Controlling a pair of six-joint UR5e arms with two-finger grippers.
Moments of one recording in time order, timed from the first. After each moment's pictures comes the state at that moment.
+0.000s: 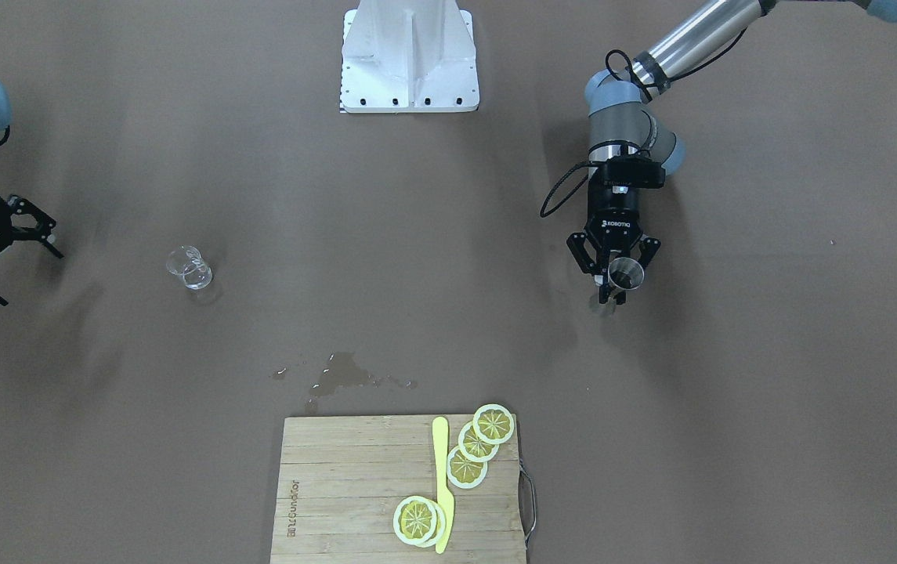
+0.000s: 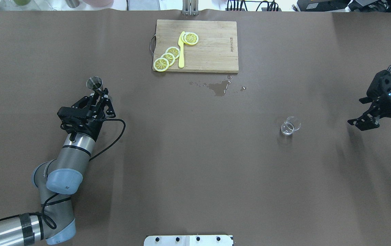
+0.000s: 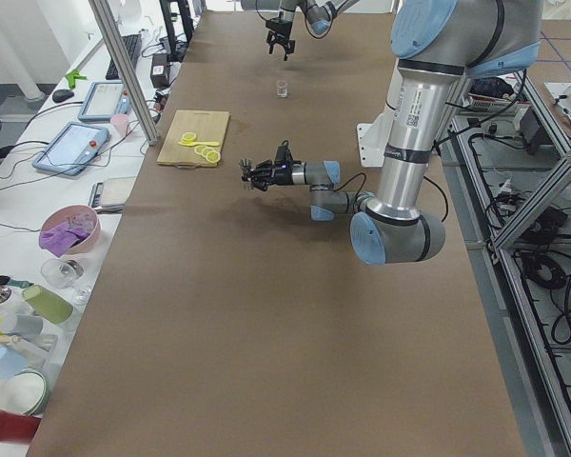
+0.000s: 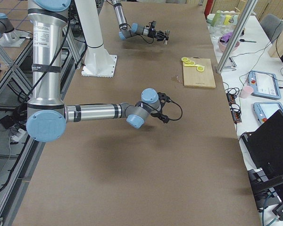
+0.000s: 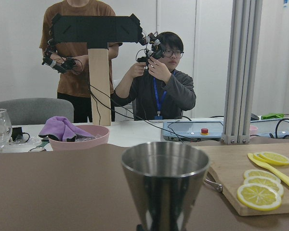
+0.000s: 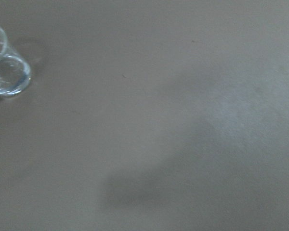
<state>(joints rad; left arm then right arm) -0.34 -1.89 -1.36 -2.90 -0.56 -0.85 1.03 -1.64 1.62 -0.72 2.15 0.01</state>
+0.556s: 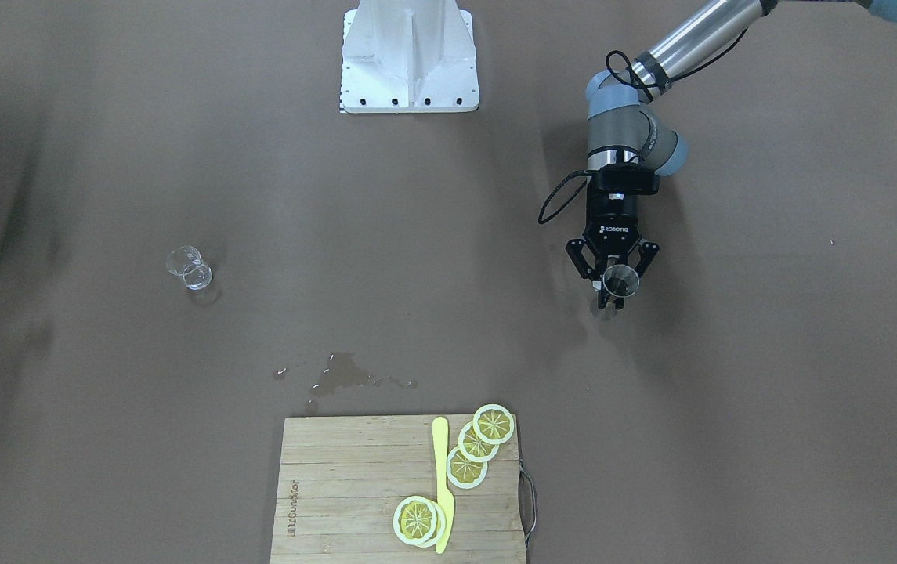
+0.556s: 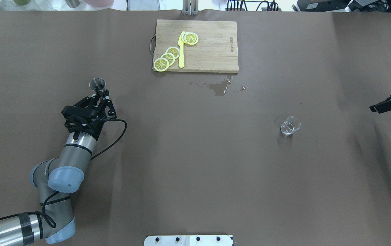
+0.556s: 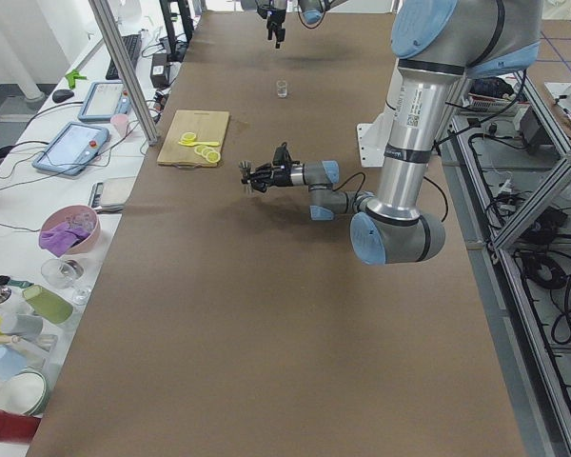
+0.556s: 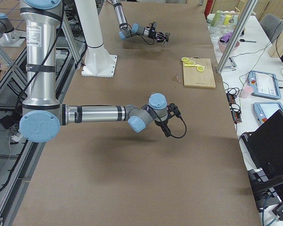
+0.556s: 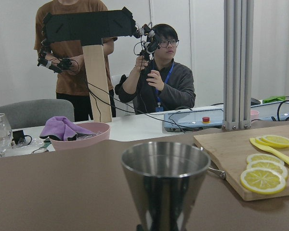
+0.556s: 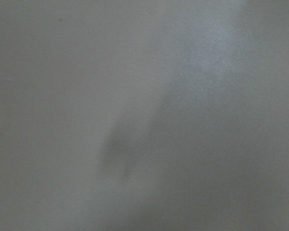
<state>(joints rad) -0.35 -1.89 -1.37 -2.84 -0.60 -0.84 1.16 -1.62 1.60 -0.95 2.21 0.27</state>
